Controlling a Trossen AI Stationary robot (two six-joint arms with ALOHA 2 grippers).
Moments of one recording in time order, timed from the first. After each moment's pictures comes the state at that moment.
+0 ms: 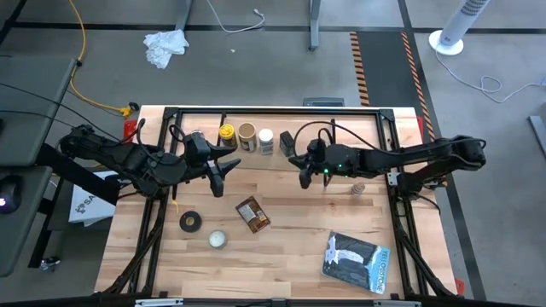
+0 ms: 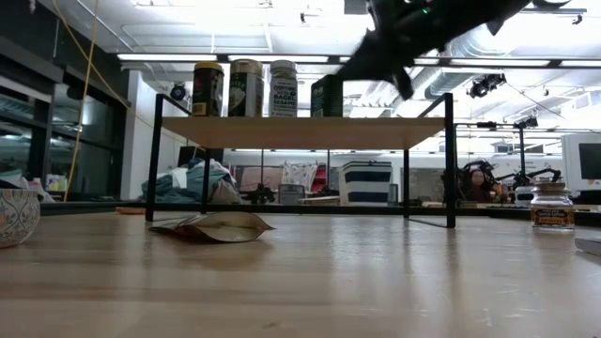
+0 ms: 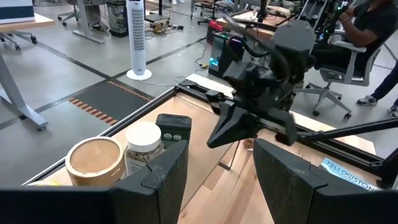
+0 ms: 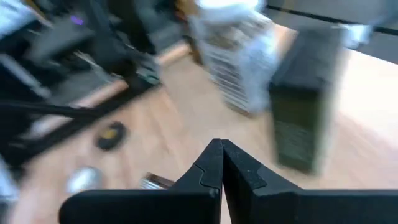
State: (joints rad) left arm -0.38 1.10 1.21 -0.48 -0.83 -0.43; right arm -0.01 1.36 0.82 0.17 0.27 0.46
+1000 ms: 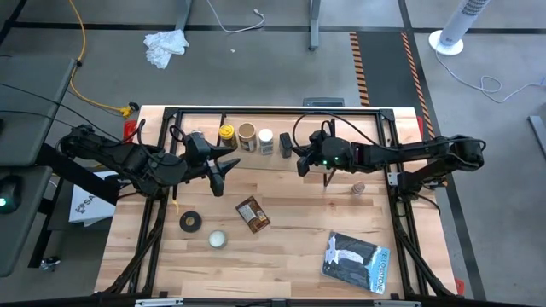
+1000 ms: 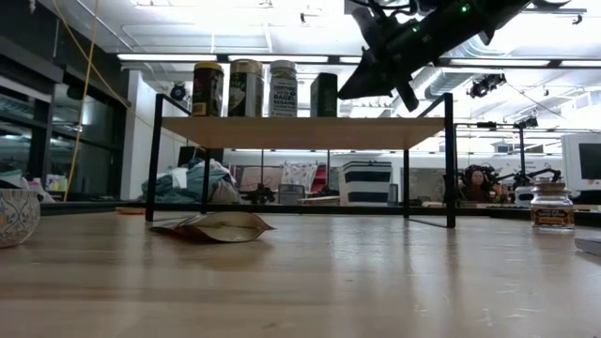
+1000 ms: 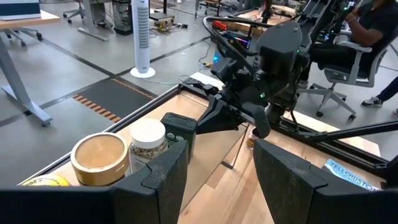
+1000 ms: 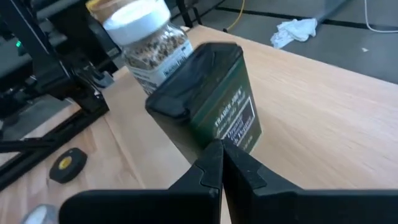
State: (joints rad) left arm -0.38 1.10 1.21 -0.50 -0.84 -0.46; right arm -0.08 1.37 0.82 0.11 0.36 0.55
